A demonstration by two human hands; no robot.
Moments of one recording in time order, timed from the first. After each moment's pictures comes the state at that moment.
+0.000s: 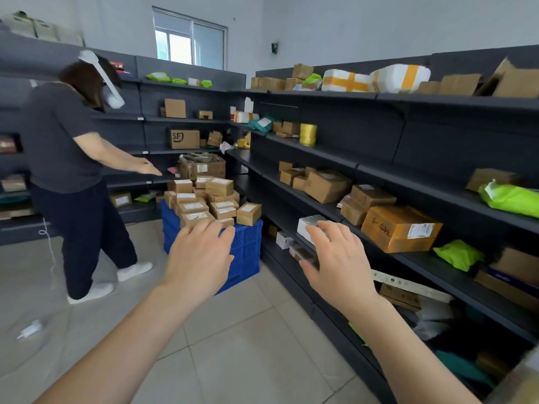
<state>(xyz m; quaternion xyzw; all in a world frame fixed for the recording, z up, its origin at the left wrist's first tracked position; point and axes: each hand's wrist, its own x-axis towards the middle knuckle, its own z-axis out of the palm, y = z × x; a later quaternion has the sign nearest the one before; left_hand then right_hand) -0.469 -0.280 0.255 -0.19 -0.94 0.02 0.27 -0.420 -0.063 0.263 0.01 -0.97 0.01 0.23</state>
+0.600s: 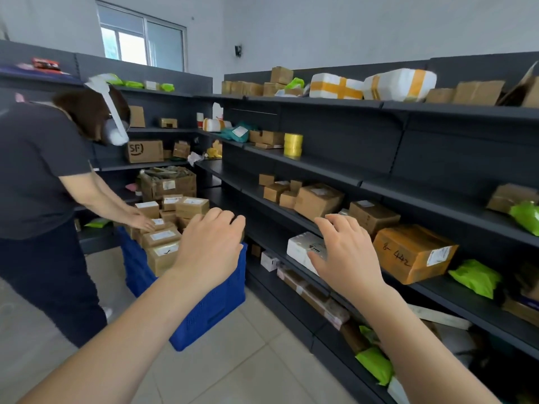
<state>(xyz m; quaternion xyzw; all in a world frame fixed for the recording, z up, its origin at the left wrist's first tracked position) -0.732 -0.278 0.290 -0.29 -0.91 -0.01 0.29 -0.656 -0.072 0.289 -0.09 -0.97 -0.02 0.24</state>
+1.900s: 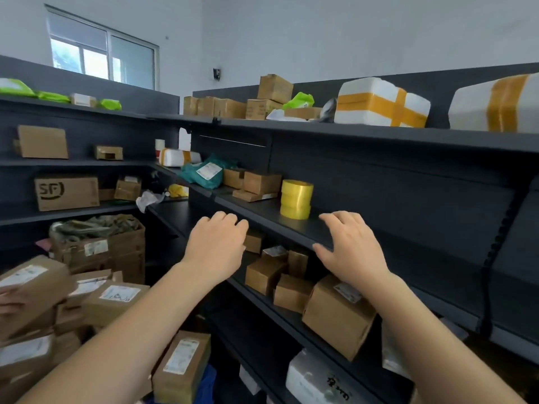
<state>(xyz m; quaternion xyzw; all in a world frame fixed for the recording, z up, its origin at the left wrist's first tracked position) -1.381 -0.032 0.324 -0.31 -0.90 -0.01 0.30 -1.278 0.170 0.343 -0.09 -0.95 -0.04 0.29</state>
